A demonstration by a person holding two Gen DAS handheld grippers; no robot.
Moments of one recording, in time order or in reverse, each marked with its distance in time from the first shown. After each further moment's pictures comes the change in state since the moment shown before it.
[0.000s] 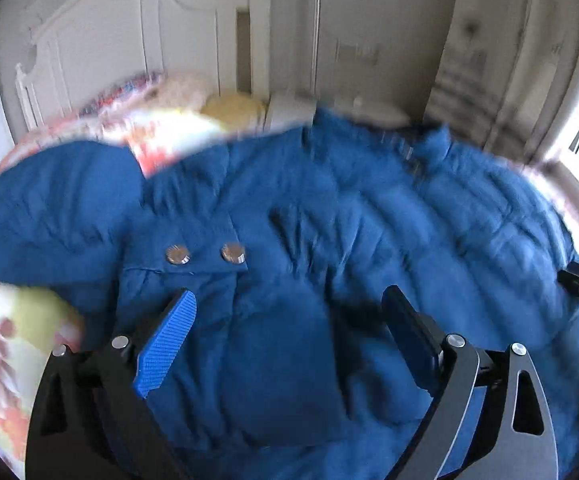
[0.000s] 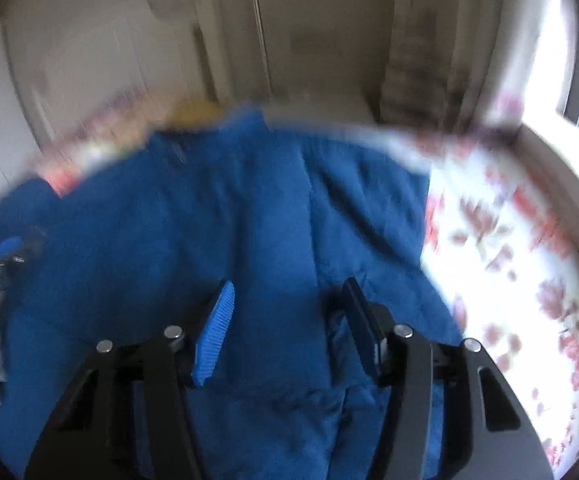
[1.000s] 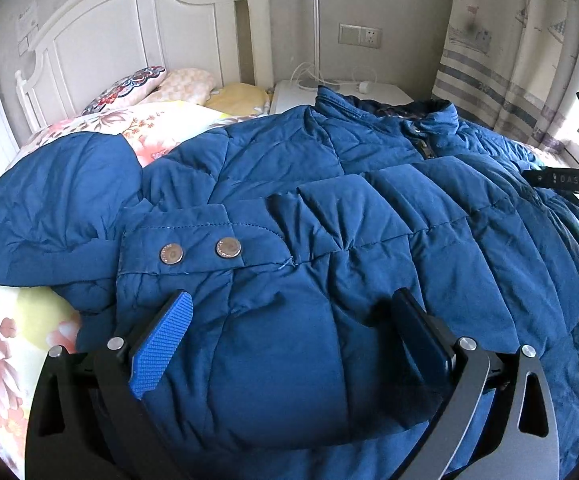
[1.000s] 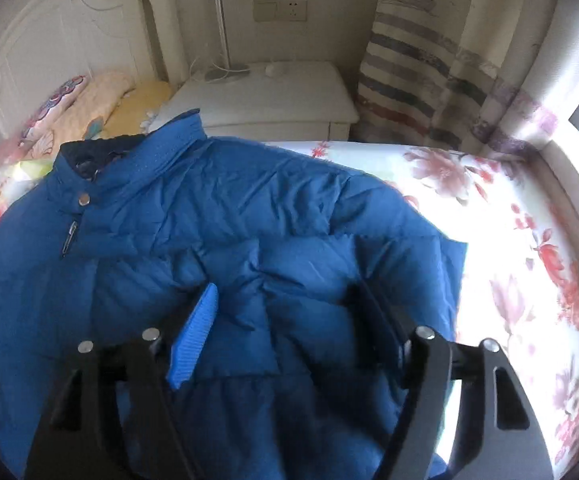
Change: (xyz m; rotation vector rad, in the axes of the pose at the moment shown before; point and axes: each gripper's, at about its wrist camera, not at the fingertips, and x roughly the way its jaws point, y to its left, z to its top) left arm 0.003 -0.008 -0.003 0.031 0.012 0.047; right arm 0.078 -0.010 0.113 0.050 0.053 -0.134
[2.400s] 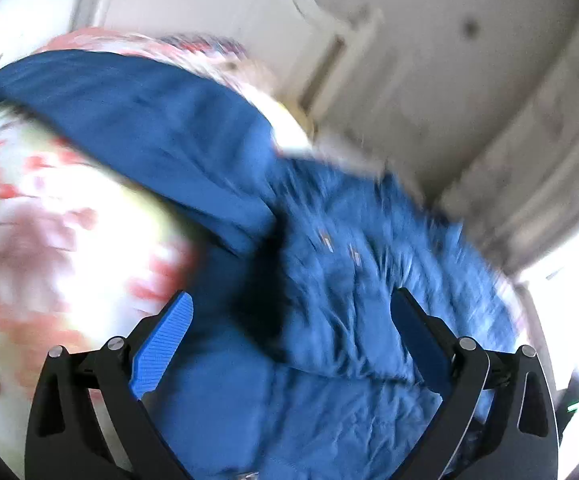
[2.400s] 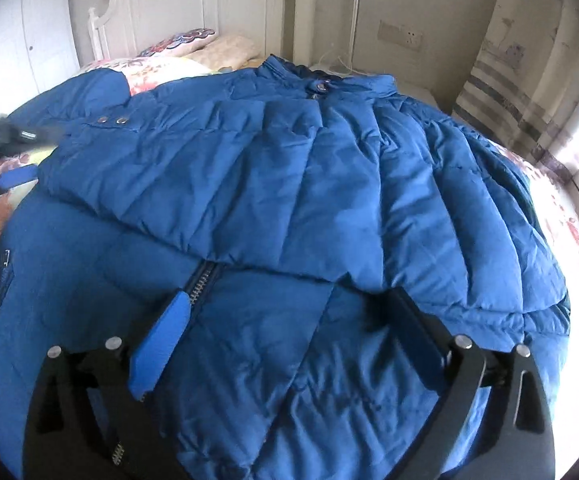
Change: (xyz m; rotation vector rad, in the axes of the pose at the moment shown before) left arm -0.078 0.136 -0.045 -0.541 -0.155 -0.202; right arm -0.098 0.115 -0.158 -0.293 -0.063 0.163
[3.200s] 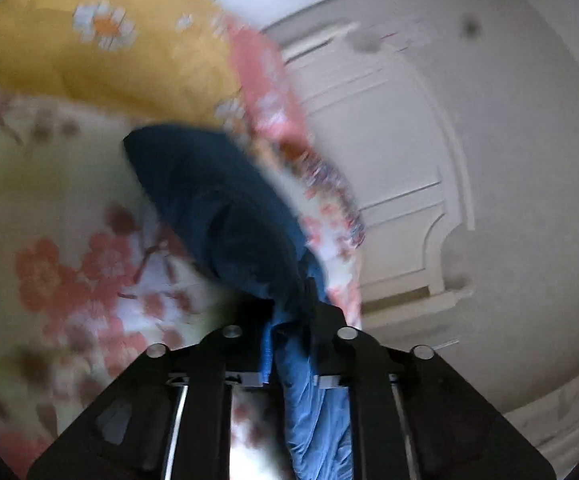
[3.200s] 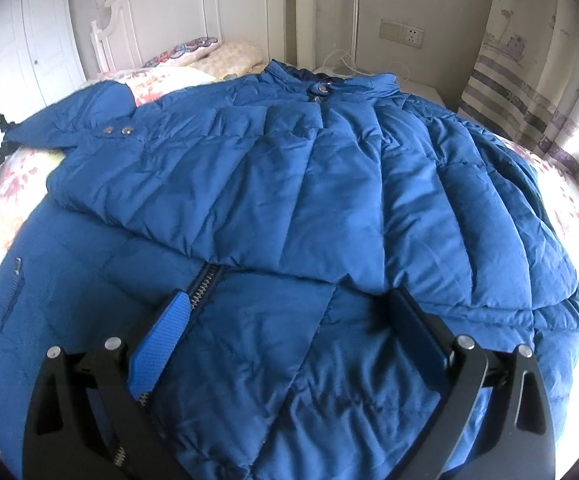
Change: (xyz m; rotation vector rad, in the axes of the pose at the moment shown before) left arm -0.045 0.255 0.147 -0.710 -0.429 0.001; right arm -0.004 -0.008 -0.003 0.048 -0.032 0.066
